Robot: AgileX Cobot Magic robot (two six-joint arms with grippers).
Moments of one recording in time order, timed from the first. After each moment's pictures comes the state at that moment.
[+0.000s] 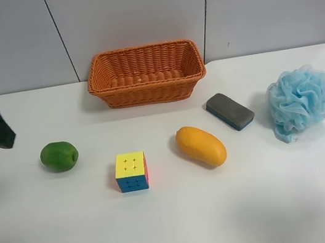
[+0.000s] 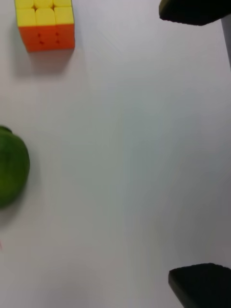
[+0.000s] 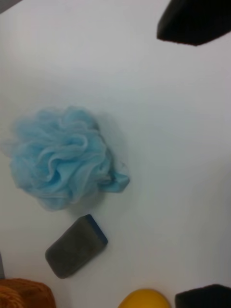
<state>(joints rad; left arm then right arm) -0.37 1.18 -1.01 -0.02 1.13 -0.27 0.00 0.00 -0.48 -0.03 1.06 0.09</state>
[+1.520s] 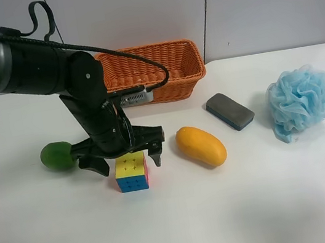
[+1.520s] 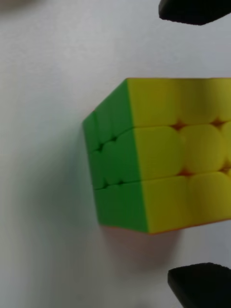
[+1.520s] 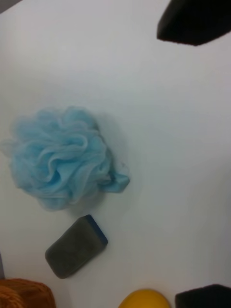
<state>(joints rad) -0.66 1.94 -1.16 -0.15 0.67 -0.53 0.00 0.00 -0.48 -0.03 1.06 0.09</state>
